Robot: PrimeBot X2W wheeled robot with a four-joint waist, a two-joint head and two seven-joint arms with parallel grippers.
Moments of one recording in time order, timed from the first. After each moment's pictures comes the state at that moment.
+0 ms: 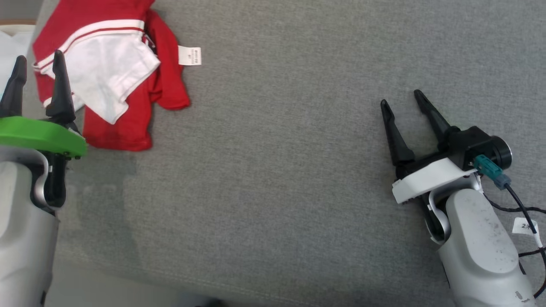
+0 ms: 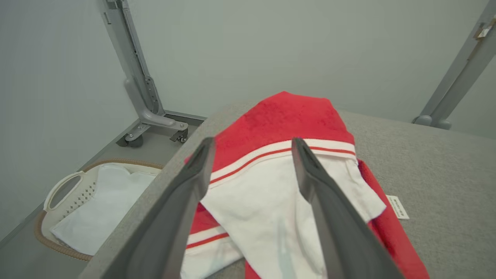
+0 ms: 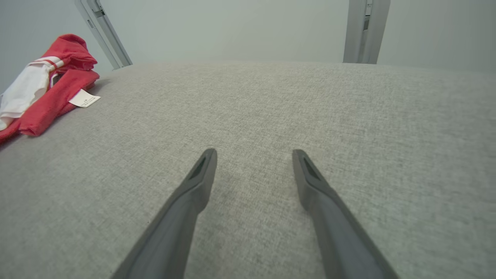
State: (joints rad) left arm -0.68 0.39 -0.20 0.59 -0.64 -0.13 -0.26; right arm -0.45 -0.04 0.04 0.34 0.06 0.13 -0.26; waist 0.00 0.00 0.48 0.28
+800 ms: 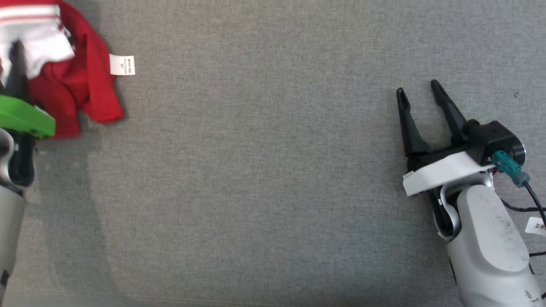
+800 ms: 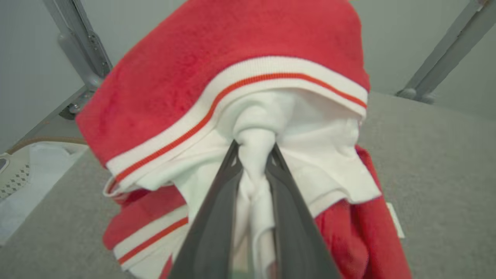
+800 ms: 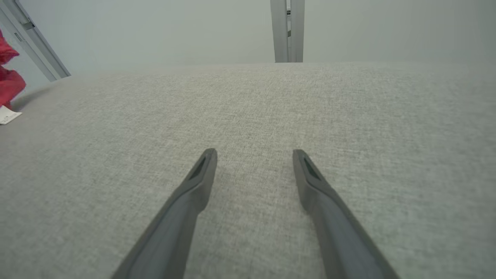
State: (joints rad) left arm -0.83 0.51 -0.44 0.76 -0.92 -0.13 -0.26; right arm -0.46 -0.05 0.00 0.32 0.10 0.13 -0.27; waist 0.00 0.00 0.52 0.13
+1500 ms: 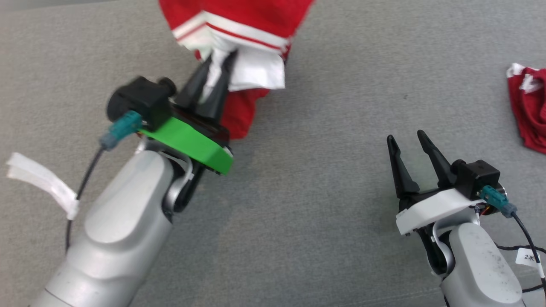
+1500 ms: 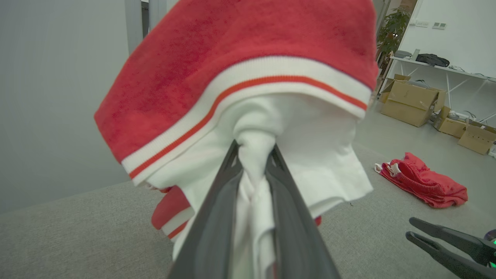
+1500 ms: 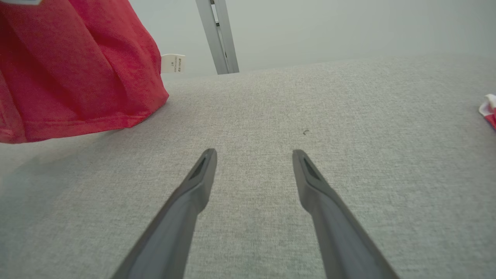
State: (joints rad) left arm -0.75 0.26 -0.64 0.33 -0.65 -0.13 -0.26; right arm -0.33 -0.05 0.05 0.34 0.22 0.13 -0.26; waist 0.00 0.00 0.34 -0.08
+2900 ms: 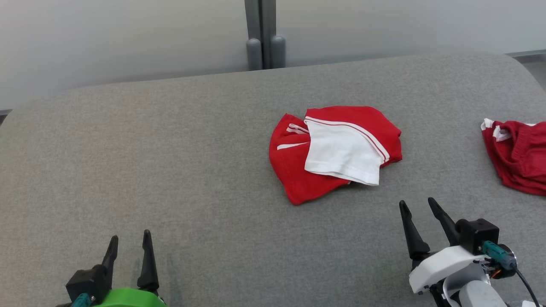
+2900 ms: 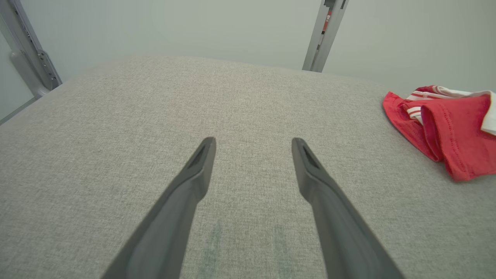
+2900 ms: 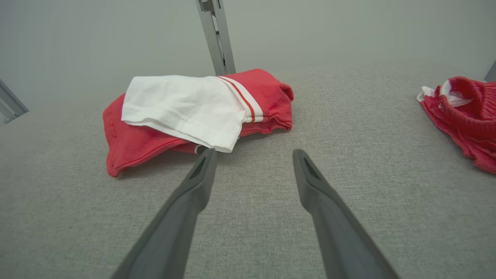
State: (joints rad) left arm 0.00 0.06 0.01 0.35 -0.26 -0.13 -0.26; right arm -0.13 -0.05 0.00 0.40 0.19 0.13 -0.26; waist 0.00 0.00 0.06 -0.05
